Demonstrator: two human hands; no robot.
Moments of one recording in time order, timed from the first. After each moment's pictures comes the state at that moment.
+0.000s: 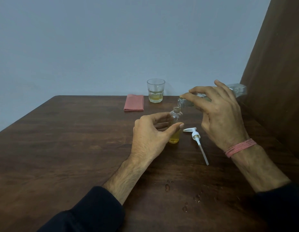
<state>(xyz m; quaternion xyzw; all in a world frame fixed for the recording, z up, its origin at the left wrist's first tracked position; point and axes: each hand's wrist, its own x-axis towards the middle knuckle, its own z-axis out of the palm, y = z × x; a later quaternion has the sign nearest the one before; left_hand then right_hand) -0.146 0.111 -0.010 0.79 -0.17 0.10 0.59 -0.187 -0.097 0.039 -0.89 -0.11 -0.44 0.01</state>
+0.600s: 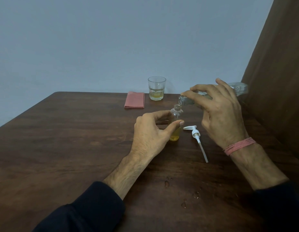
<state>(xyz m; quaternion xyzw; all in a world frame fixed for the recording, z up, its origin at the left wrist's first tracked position) -0.147 0.109 -0.007 0.82 -0.18 0.13 0.52 -0.186 -0.097 0.039 -0.89 -0.11 -0.44 0.01</state>
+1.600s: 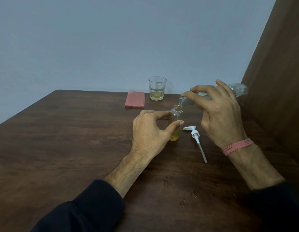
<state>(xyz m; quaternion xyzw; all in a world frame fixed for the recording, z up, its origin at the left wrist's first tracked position) -0.142 0.110 -0.015 0.85 -0.17 0.18 0.47 -0.187 -0.096 0.040 -0.89 -0.11 -0.44 0.00</state>
